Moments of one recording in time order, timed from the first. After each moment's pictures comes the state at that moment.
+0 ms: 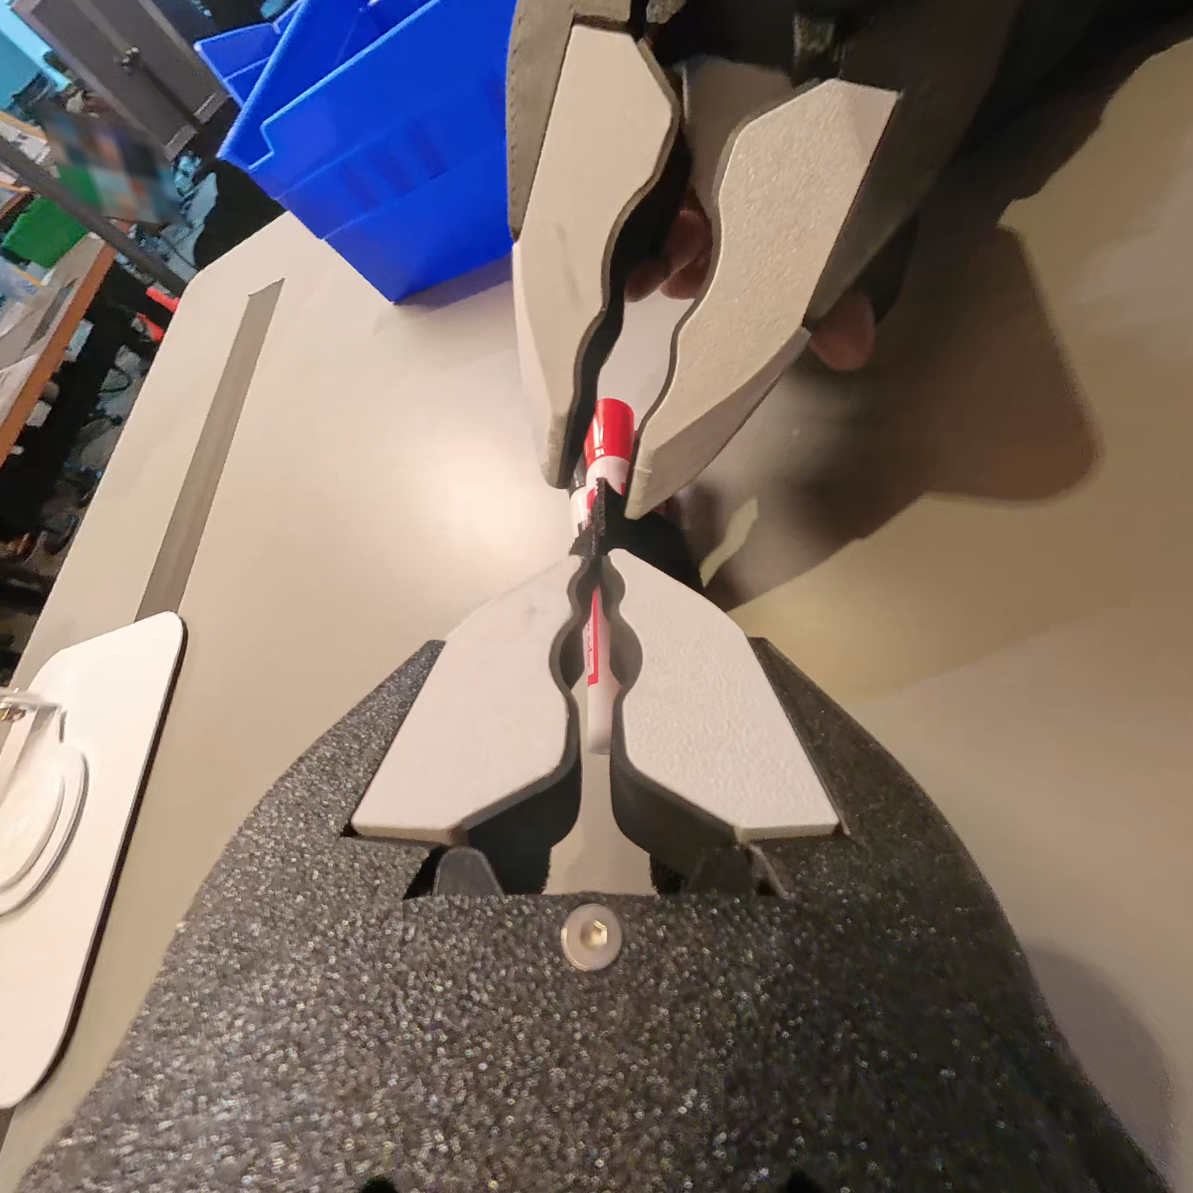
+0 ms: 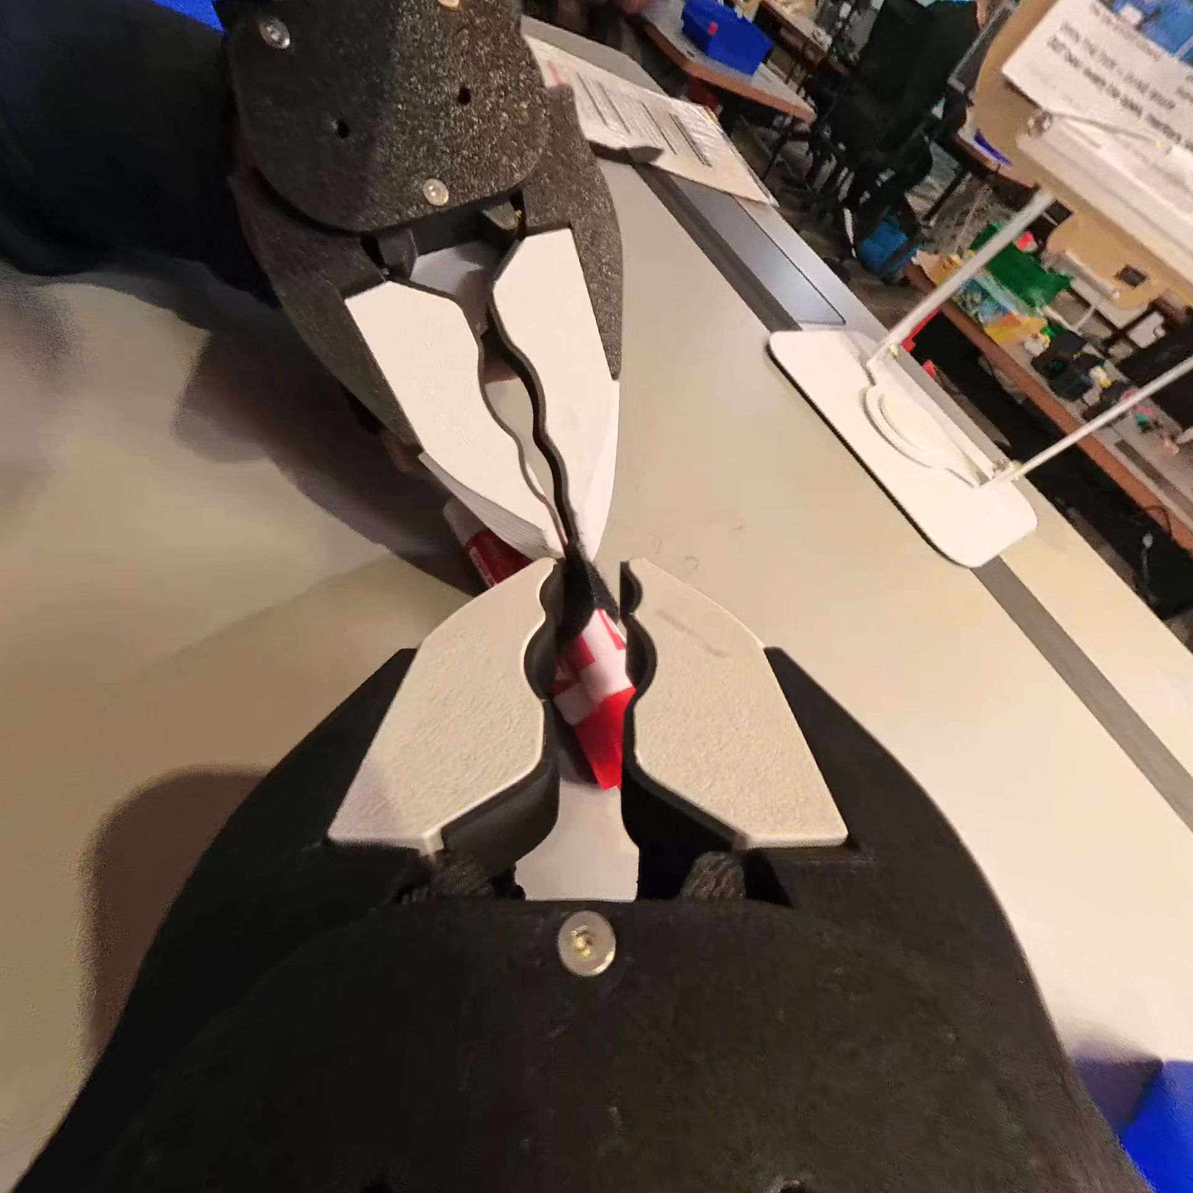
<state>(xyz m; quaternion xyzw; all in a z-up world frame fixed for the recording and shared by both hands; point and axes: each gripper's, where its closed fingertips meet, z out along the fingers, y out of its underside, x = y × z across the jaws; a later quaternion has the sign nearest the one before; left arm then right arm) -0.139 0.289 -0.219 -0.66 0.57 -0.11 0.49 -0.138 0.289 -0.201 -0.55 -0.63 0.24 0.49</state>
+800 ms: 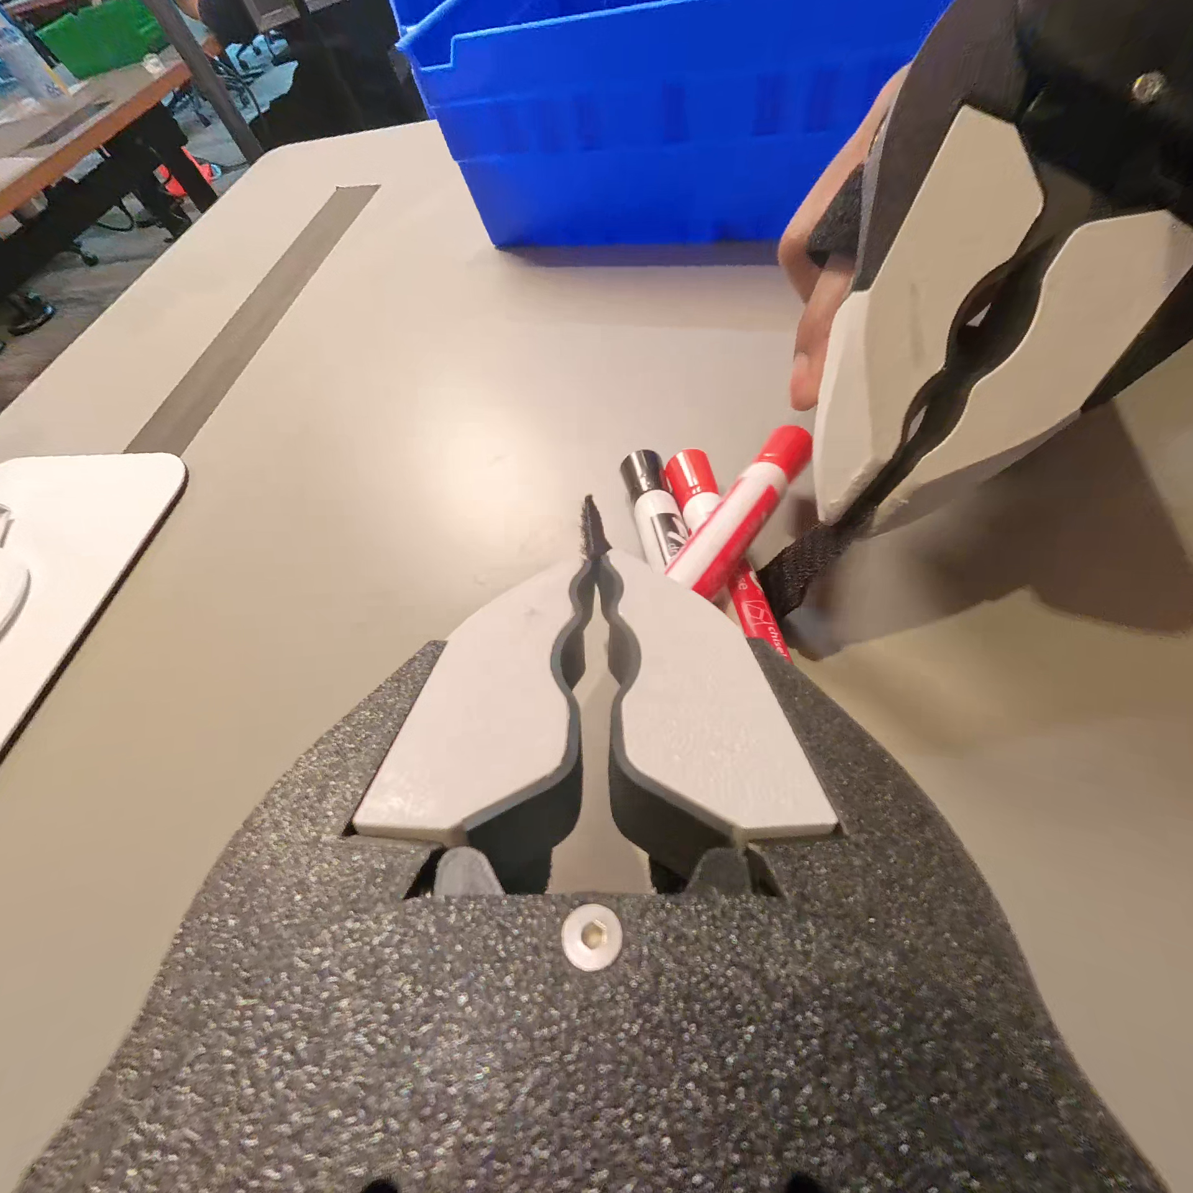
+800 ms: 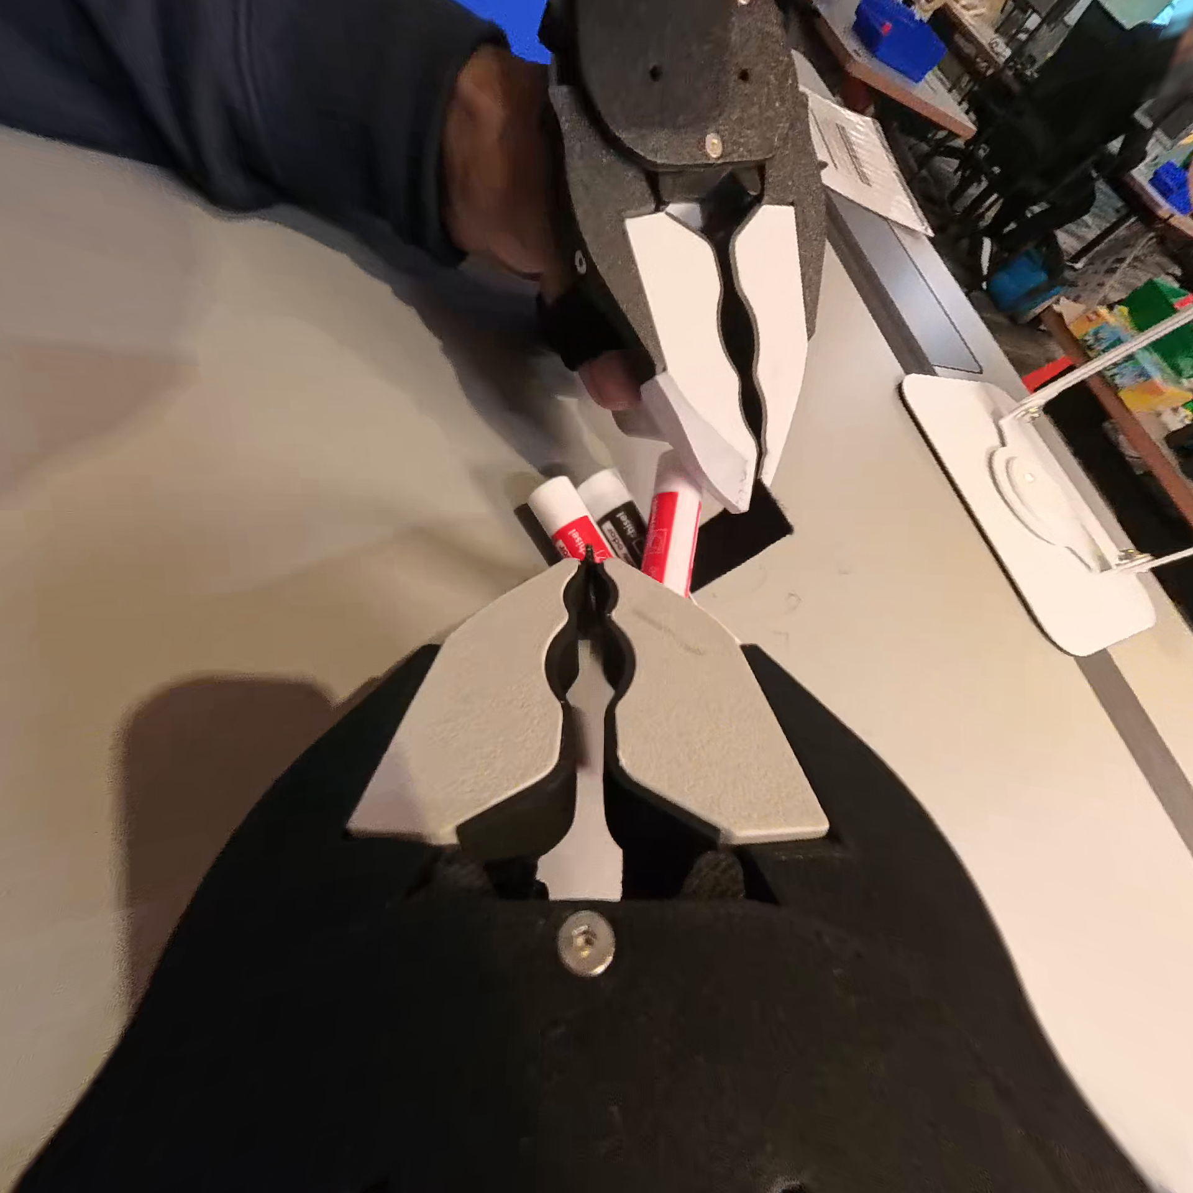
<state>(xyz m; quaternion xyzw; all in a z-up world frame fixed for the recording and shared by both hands) -0.172 0.300 -0.209 -0.73 0.44 -0.18 0.49 -0.138 0.245 -0.209 -0.49 -0.71 0.25 0.44</state>
